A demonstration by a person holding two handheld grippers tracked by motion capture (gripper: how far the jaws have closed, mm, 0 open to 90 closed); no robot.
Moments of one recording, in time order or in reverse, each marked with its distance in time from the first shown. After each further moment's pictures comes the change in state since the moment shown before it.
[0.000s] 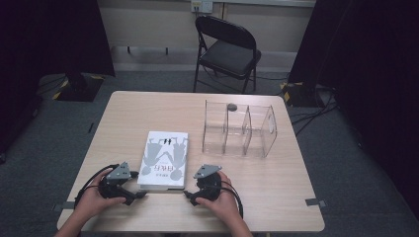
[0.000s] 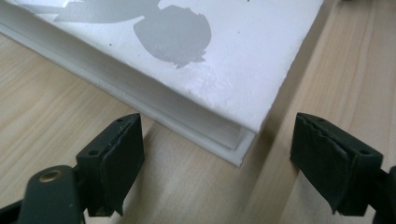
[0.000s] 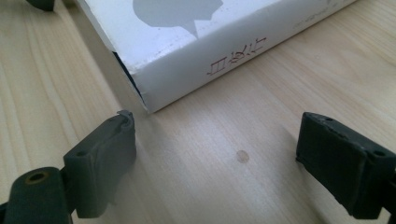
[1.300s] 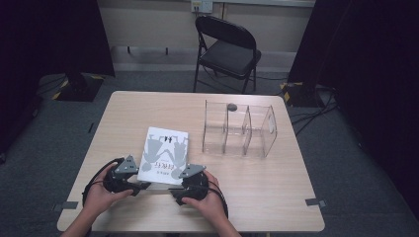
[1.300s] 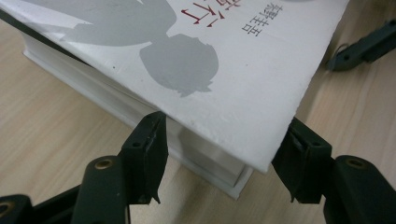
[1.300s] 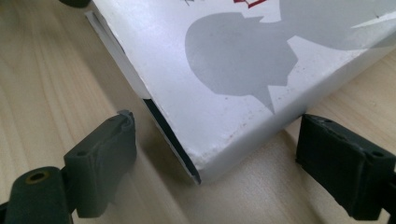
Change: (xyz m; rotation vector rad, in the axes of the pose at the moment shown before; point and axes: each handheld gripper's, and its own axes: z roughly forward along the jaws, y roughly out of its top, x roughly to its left) left arm -0.011 0.040 -0.011 0.051 0.092 0.000; right arm 0.024 0.024 0.025 0.003 -0.006 -0.004
